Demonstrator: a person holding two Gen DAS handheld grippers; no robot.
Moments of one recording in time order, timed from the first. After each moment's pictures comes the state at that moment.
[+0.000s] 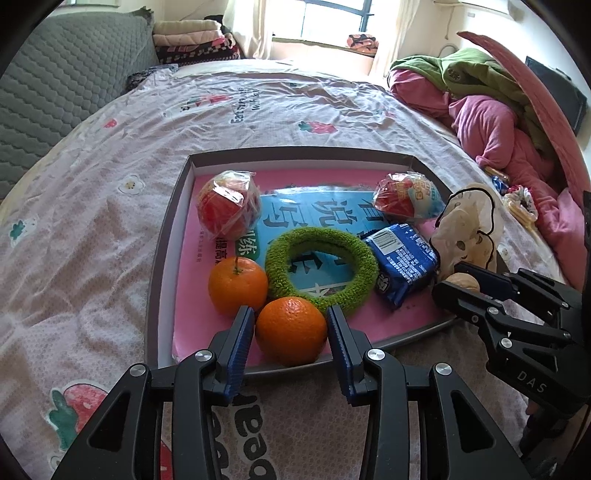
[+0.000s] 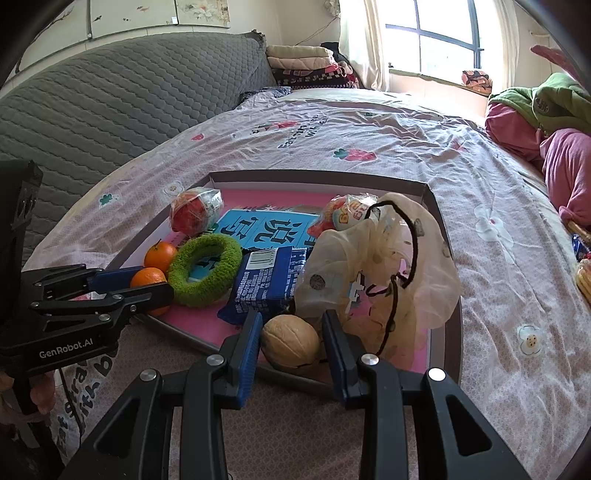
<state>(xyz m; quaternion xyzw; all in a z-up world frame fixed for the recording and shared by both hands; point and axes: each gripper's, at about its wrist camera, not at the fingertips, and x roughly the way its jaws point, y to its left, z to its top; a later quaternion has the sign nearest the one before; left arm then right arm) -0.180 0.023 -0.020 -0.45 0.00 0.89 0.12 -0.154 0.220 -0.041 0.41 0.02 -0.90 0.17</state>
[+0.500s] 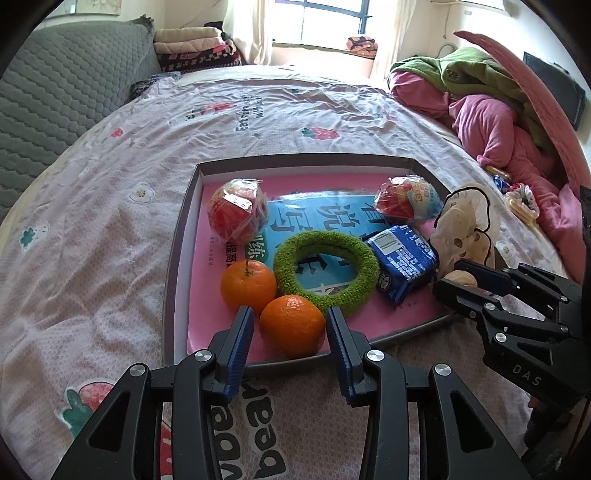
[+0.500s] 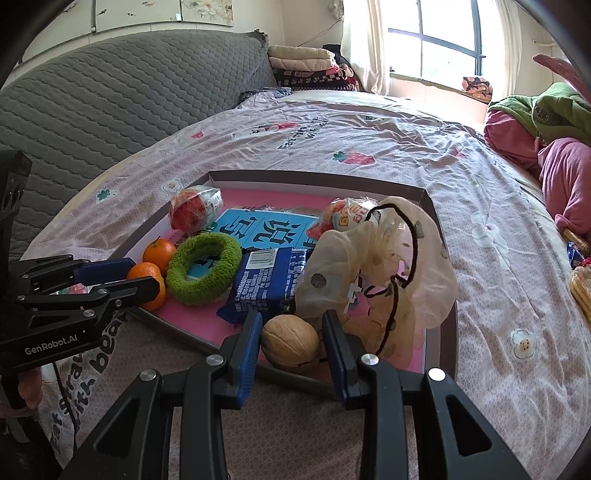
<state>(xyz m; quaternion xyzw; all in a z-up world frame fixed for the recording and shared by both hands) -0.171 0.019 -0.011 -0.44 0.01 0.89 0.11 -0.152 0.217 -0.040 0.40 0.03 -0.90 0.16</state>
